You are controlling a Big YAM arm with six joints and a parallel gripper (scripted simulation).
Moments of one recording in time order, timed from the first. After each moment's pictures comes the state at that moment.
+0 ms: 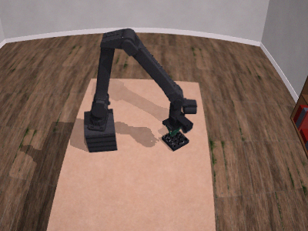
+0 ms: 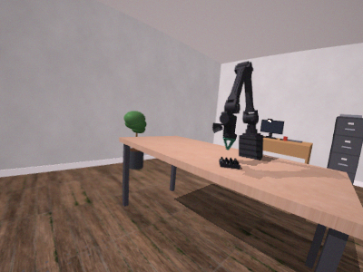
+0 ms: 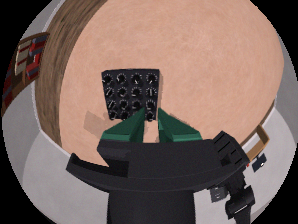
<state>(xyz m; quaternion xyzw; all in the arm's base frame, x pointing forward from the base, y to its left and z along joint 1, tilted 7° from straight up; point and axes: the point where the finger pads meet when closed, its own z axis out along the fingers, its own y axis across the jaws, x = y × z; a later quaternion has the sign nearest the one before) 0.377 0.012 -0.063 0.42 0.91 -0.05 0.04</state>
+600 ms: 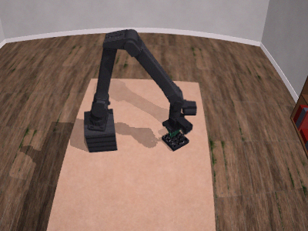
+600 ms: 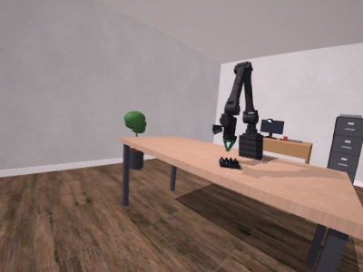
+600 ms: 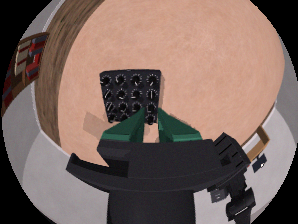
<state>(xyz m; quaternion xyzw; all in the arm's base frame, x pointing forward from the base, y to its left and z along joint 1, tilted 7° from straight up) 0.378 0.012 -0.073 0.42 0.91 -0.05 0.04</state>
